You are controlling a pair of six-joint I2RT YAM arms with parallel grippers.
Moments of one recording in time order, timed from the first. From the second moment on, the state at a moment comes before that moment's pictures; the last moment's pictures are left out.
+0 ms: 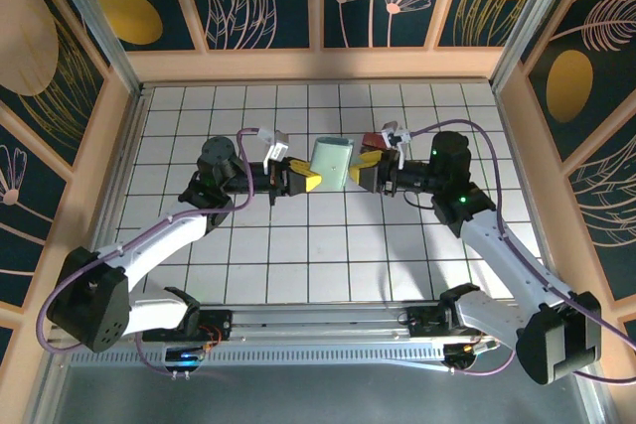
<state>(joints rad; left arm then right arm) -0.53 1.27 0.75 0.50 1.00 -0.40 0.37 1.03 0.76 0.07 -0.91 0.26</state>
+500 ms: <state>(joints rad) -0.53 1.26 0.75 0.55 1.02 -0.44 0.35 1.04 0.72 0.21 -1.01 0.32</state>
